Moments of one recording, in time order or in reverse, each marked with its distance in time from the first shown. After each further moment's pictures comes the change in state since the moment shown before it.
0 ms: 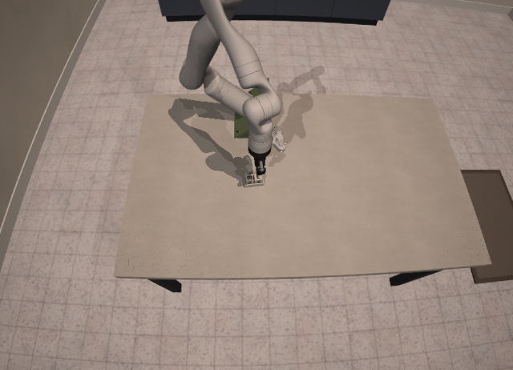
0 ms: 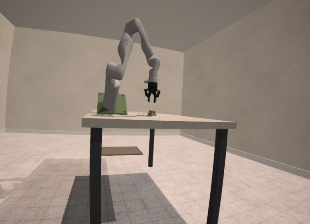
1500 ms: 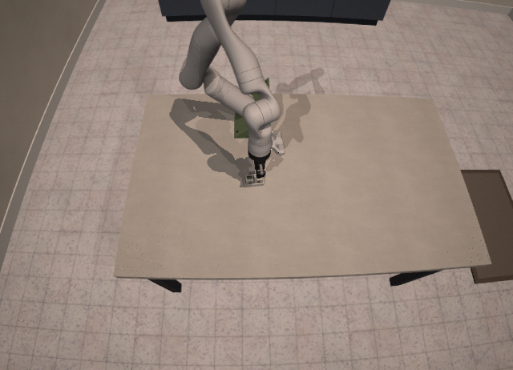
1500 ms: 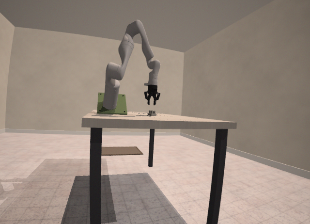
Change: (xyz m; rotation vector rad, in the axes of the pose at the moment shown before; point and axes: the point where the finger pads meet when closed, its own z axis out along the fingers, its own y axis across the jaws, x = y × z) arm 0.000 0.000 0.021 -0.002 0.002 -0.002
